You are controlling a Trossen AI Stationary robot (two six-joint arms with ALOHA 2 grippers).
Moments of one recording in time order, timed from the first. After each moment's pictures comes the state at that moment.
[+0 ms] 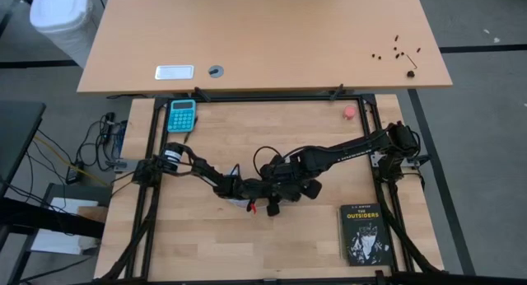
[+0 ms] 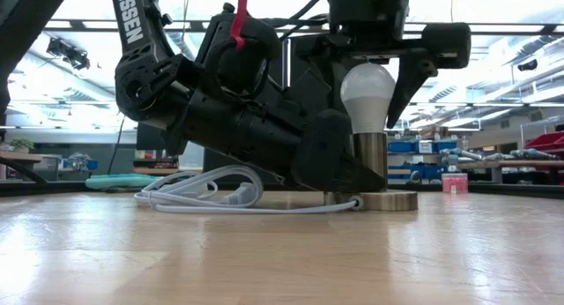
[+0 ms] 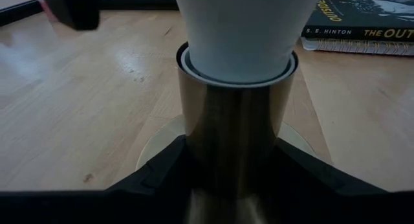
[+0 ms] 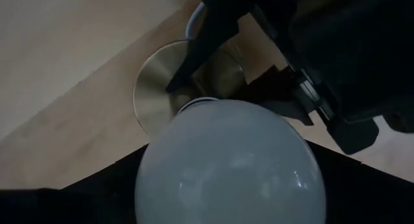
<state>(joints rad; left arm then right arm) -0.18 2.20 0.98 0.92 -0.34 -0.11 0.17 1.84 1.48 -1.02 0.11 -0.83</state>
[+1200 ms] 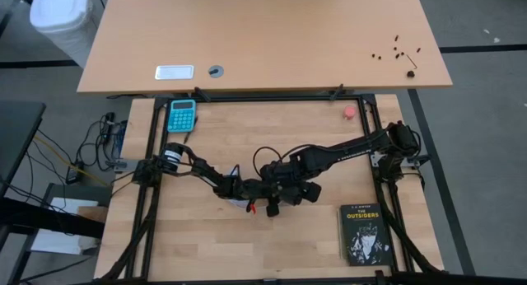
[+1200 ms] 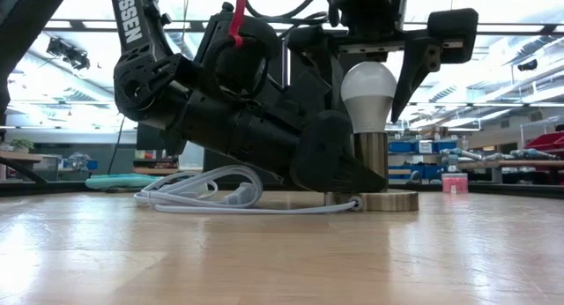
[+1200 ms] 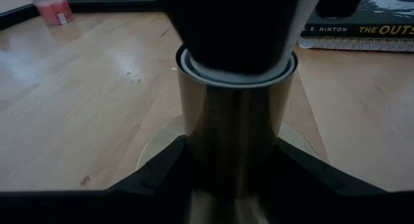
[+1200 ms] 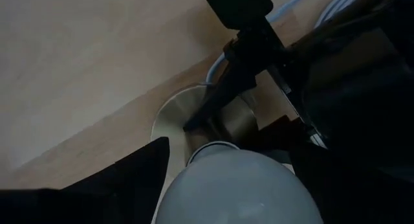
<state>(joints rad) -0.18 2.20 0.98 0.92 -0.34 -0.08 0.16 1.84 1.48 -0.95 -0.05 -0.90</state>
